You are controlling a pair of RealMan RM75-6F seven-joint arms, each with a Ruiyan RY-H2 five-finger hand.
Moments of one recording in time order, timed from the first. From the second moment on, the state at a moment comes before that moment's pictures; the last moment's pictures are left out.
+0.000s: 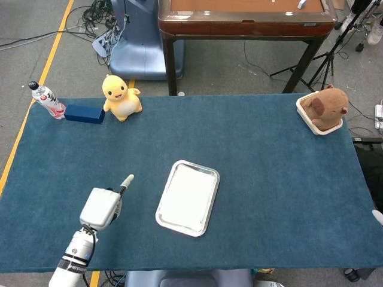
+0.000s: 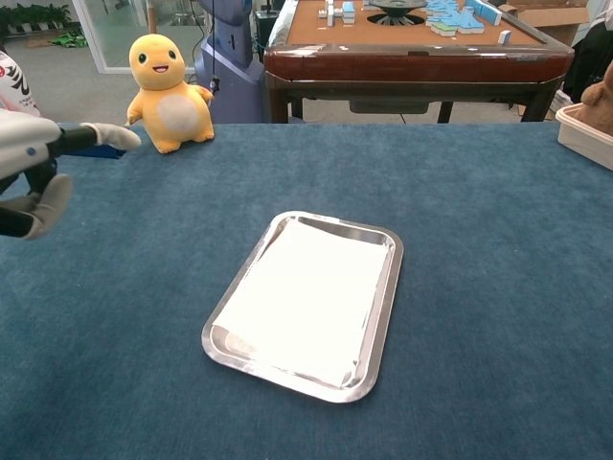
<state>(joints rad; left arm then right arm) -0.68 -1.36 0.23 -2.08 1.15 1.66 0.73 -0.10 -0.83 0.11 -1.70 -1.54 1.73 0.22</state>
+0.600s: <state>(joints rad) -0.40 -1.14 0.28 -1.69 1.56 1.75 0.21 -0.06 -0.88 0.10 -1.75 -1.56 1.67 0.10</state>
